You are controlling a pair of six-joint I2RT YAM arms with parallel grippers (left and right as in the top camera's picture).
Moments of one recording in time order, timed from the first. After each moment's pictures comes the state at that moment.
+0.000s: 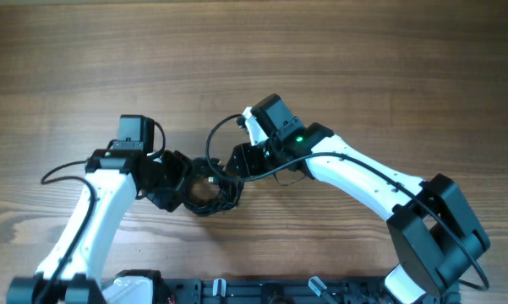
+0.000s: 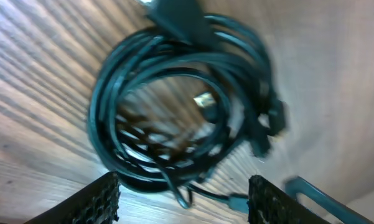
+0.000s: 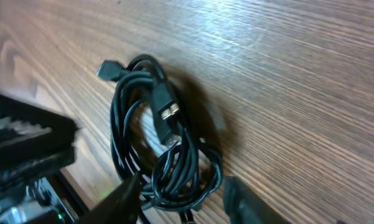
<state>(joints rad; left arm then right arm) -0.05 1.34 0.80 -0.89 0.40 -1.01 0.69 1.77 1.12 -0.41 -0.47 0.44</state>
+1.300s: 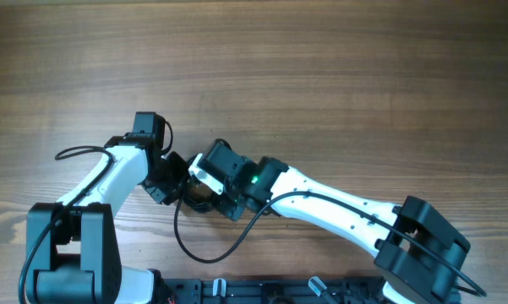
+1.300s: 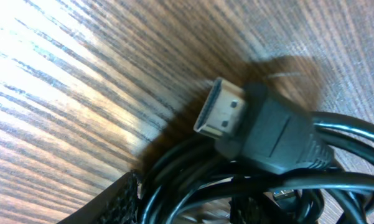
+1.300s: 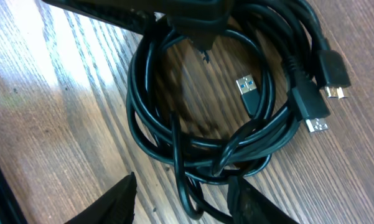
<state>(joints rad) -0.05 1.61 0.80 -0.75 0.25 -0.82 1.01 1.78 1.21 -0.59 -0.12 -0.04</state>
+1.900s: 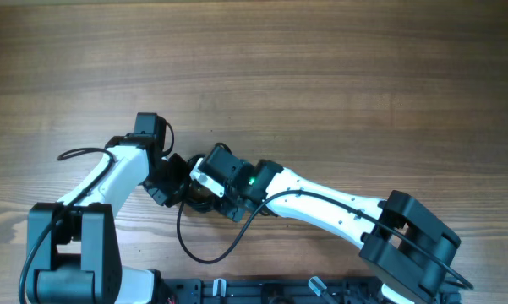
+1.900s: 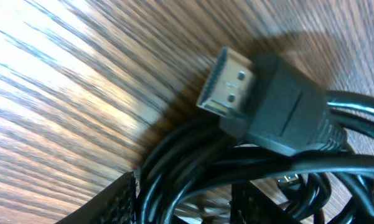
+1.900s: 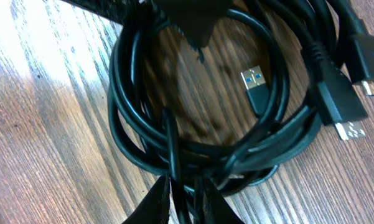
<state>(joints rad) -0.06 1.61 0.80 -0.78 0.28 -0.82 1.00 1.83 1.18 -0.54 -0.11 -0.08</state>
